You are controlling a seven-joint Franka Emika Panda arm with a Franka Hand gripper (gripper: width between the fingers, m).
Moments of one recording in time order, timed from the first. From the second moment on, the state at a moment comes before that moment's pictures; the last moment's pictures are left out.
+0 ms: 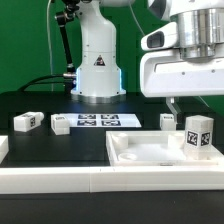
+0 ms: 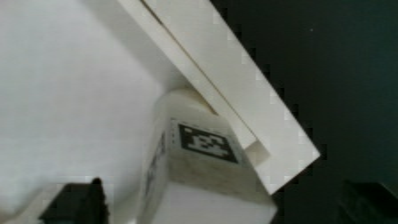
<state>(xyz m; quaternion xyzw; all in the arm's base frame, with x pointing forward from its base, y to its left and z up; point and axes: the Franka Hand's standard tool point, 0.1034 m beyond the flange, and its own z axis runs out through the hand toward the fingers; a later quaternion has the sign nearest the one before) 0.616 0.125 0.084 -0.97 0.25 -0.06 0.07</state>
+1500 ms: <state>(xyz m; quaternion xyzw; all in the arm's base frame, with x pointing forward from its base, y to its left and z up) 0.618 0.115 0.083 -0.98 -0.18 -0.08 0.01</state>
